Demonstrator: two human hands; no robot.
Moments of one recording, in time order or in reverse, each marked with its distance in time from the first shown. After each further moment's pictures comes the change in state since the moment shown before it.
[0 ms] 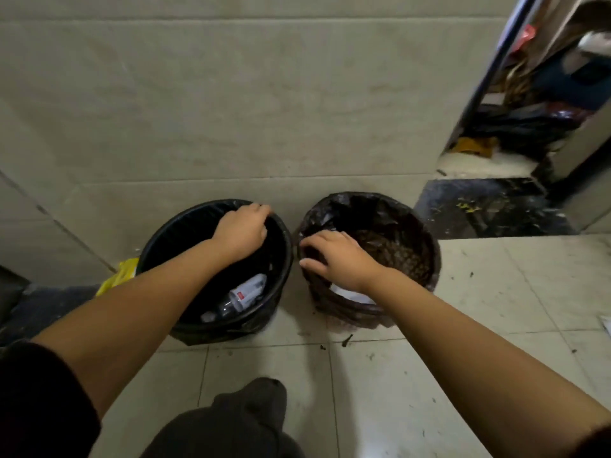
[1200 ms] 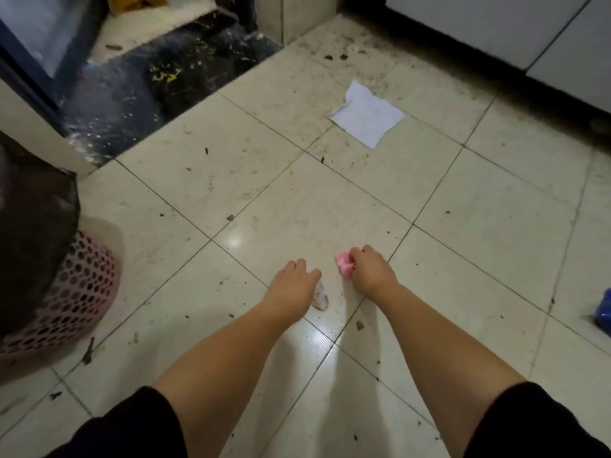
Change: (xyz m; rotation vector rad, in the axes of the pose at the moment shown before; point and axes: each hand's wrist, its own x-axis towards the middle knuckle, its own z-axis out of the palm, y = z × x) left_hand -0.125 0.498 0.324 0.121 -0.524 0.977; right_hand -0.437 0.298 0.224 0.293 0.139 1.437
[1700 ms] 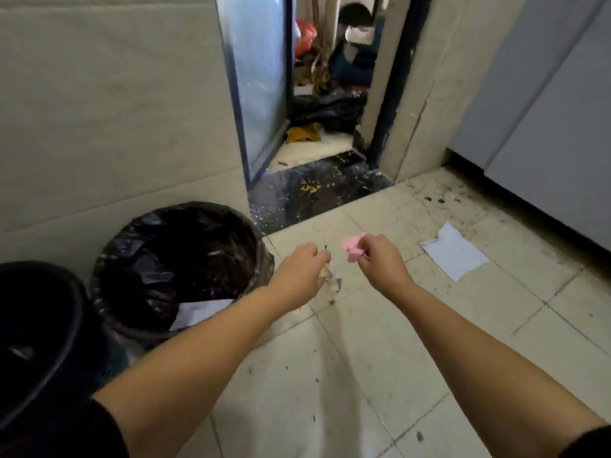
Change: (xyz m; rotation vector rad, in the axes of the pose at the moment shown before) left_hand -0.145 -0.111 -0.219 -0.167 0.512 -0.174; right_hand -0.057 -0.222 -0.178 0.171 0.320 -0.509
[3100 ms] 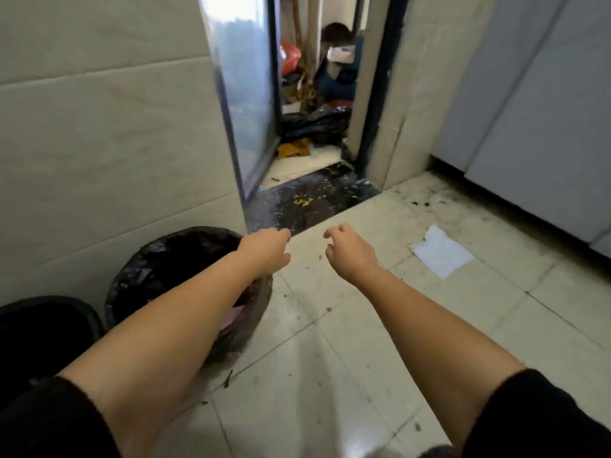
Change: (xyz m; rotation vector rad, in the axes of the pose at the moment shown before) left_hand -0.006 -0.061 -0.116 0.207 -0.197 -0.250; right_hand 0.014 -0.109 -0.010 -0.153 -0.061 -0.148
